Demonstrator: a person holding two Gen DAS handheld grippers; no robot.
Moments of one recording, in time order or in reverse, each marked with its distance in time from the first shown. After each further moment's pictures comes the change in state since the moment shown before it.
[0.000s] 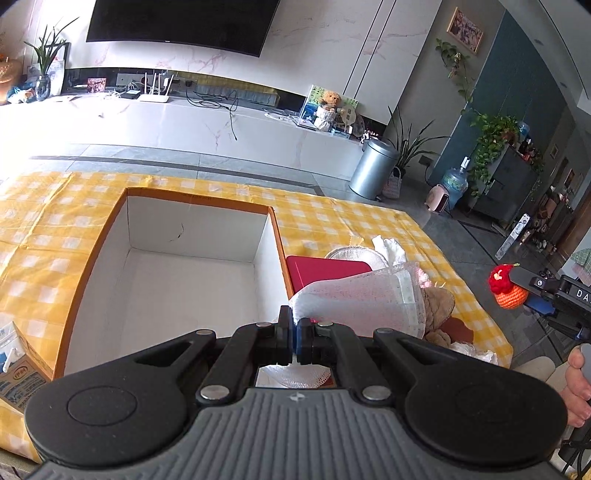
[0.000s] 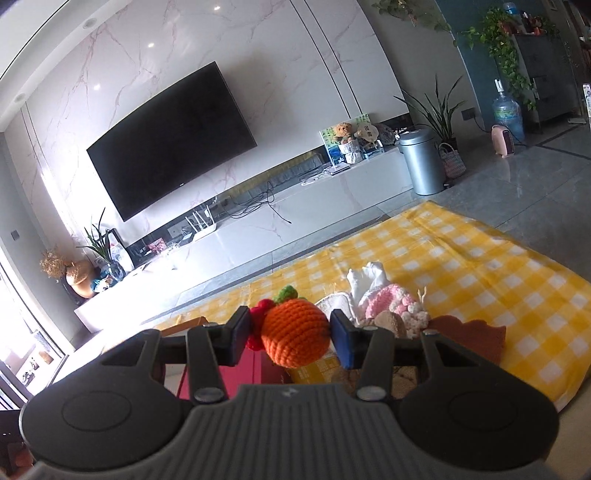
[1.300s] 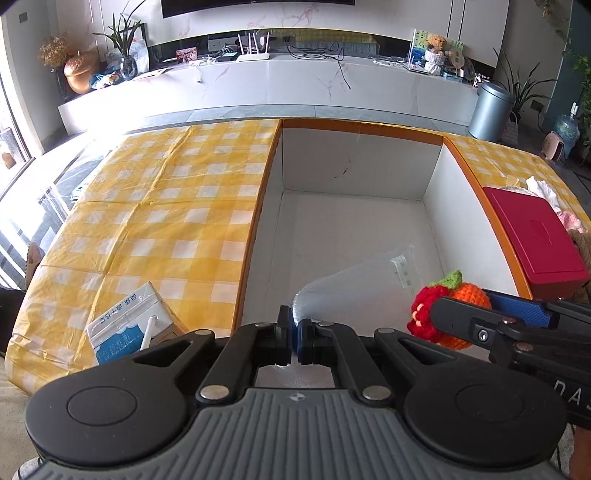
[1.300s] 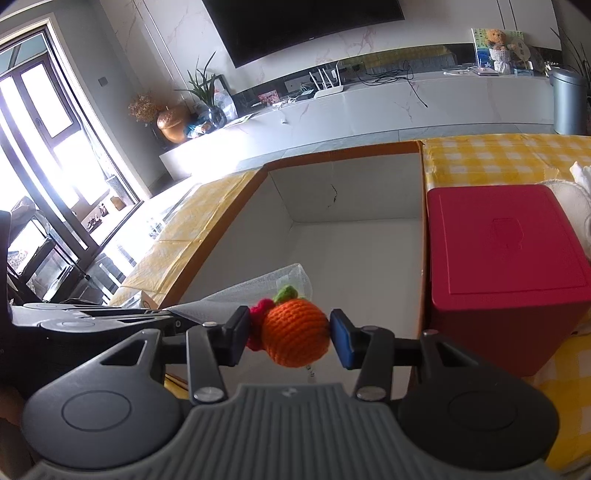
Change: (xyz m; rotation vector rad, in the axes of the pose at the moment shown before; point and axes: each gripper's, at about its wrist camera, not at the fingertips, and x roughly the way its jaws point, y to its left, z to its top) left arm 0.022 0.078 -0.020 0.028 0.169 0.416; right arm 0.123 0.179 -0.125 -0.267 0.428 0.278
